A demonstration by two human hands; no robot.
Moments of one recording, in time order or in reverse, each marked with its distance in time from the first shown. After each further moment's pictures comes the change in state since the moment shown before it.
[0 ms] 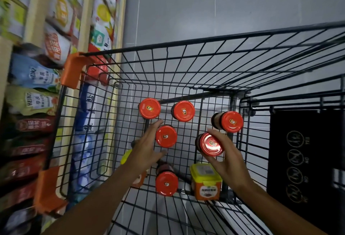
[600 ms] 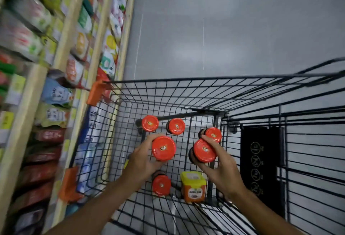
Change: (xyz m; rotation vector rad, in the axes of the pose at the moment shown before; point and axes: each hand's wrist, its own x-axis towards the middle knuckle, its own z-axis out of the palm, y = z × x) left_hand -0.066 0.092 -0.060 -0.209 0.179 0.137; right_hand -0.016 -0.097 -0.054 -0.033 0.031 0.010
